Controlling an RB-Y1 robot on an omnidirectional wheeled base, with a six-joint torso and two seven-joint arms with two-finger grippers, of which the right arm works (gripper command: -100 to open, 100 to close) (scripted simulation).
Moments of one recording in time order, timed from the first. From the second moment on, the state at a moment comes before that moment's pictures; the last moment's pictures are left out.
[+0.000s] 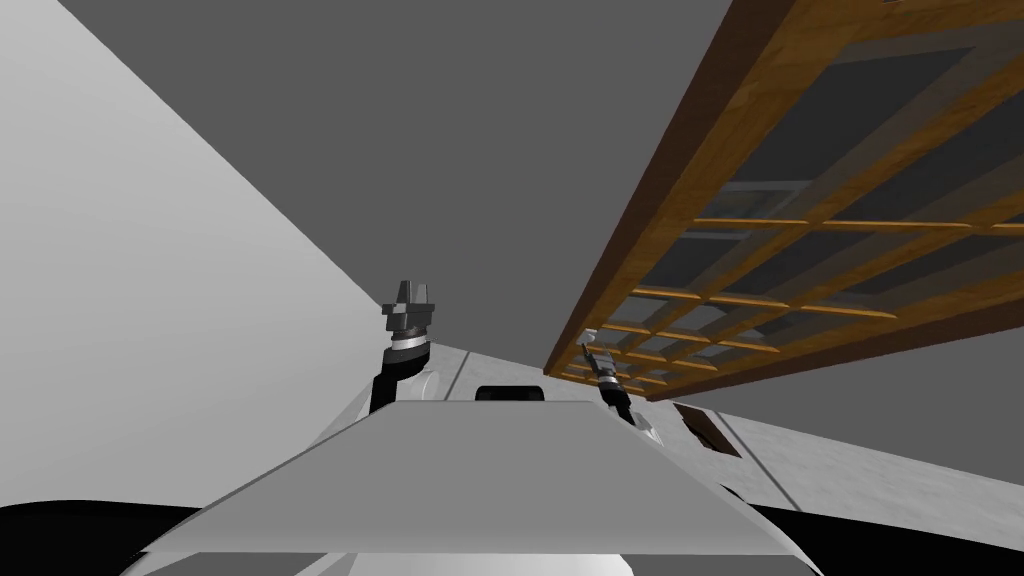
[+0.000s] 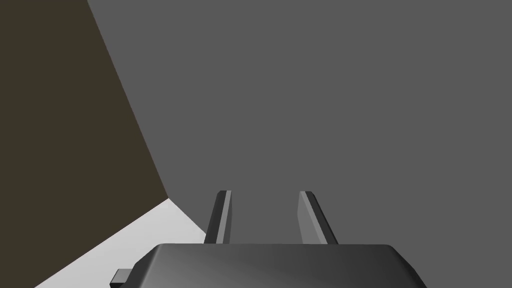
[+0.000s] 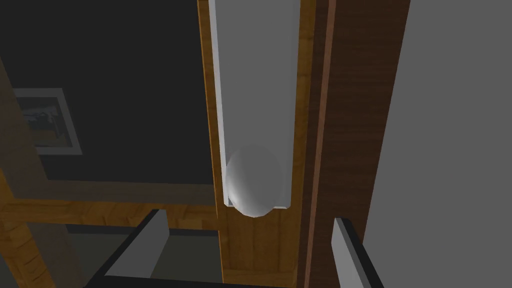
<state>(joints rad) 0.02 -0.29 -0.40 -0.52 0.28 -1.04 1.14</state>
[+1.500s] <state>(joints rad) 0.01 -0.28 -0.39 -0.51 0.25 -1.03 1.04</state>
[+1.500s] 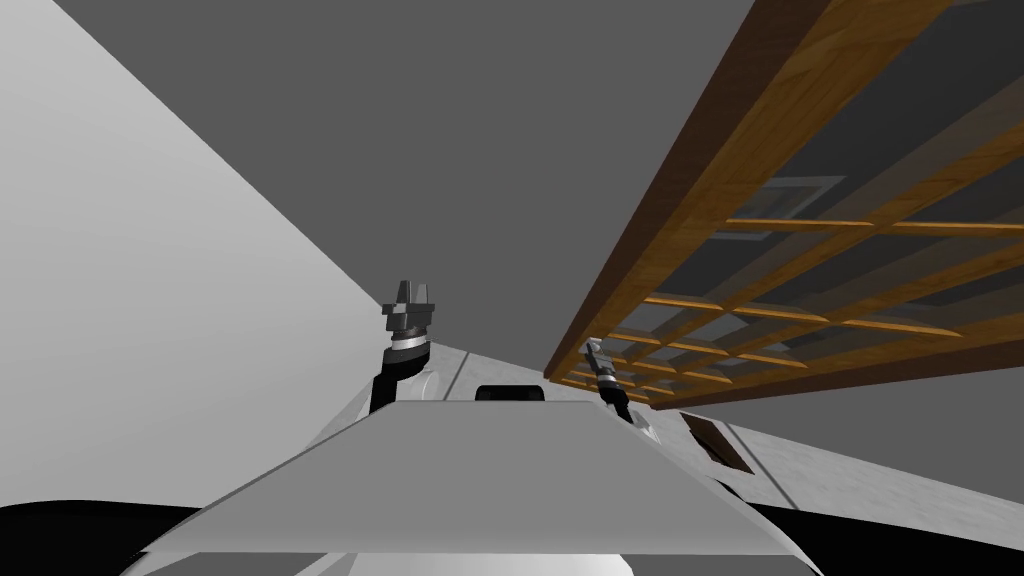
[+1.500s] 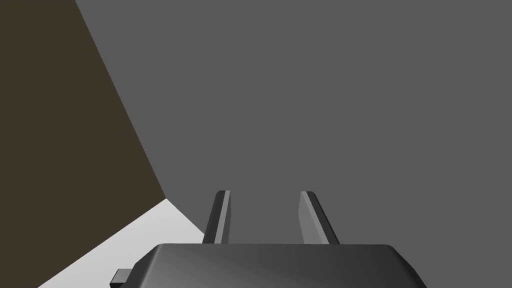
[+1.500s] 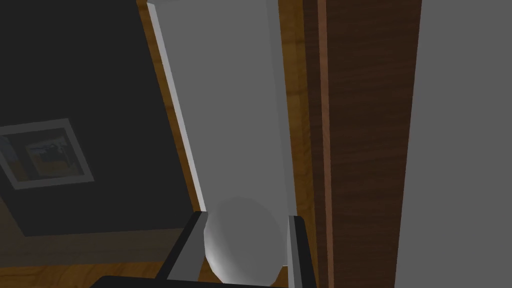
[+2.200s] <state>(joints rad) 0.00 -0.28 -0.36 -0.51 0.20 -1.02 0.85</state>
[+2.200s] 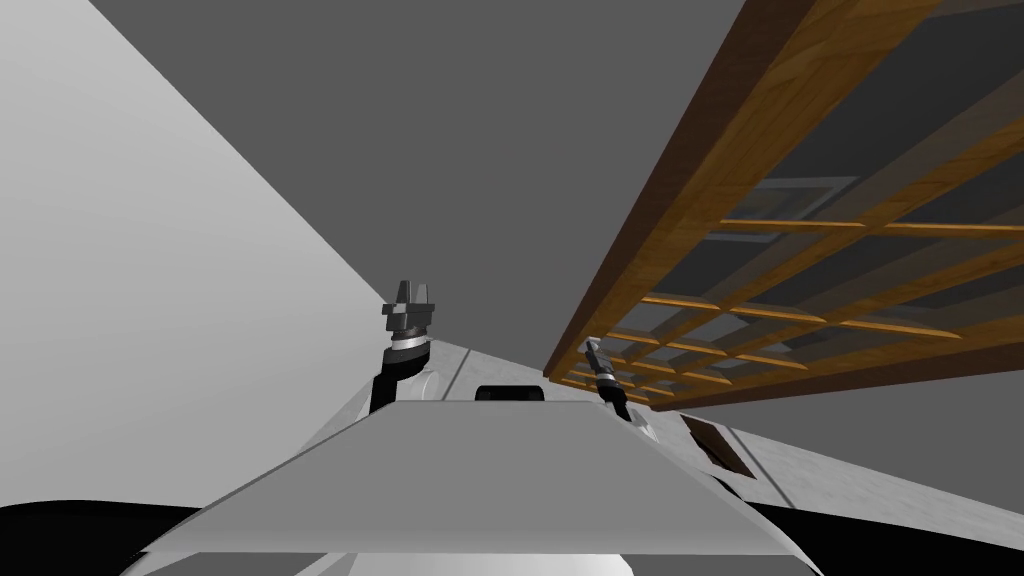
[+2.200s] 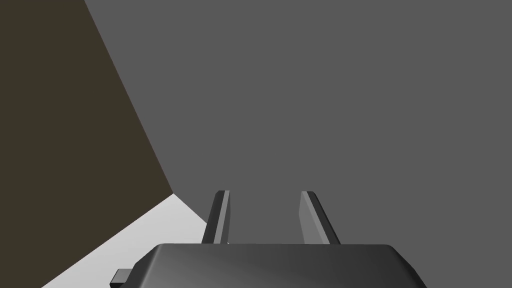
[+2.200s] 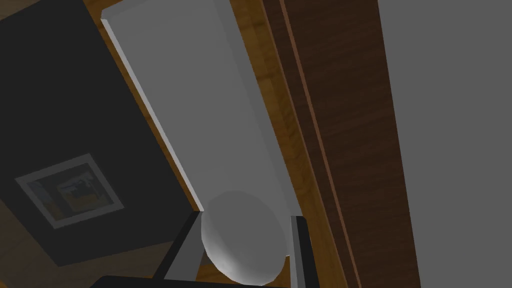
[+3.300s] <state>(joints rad) -0.01 -0.28 -0.32 -0.52 0.13 -1.01 0.59</state>
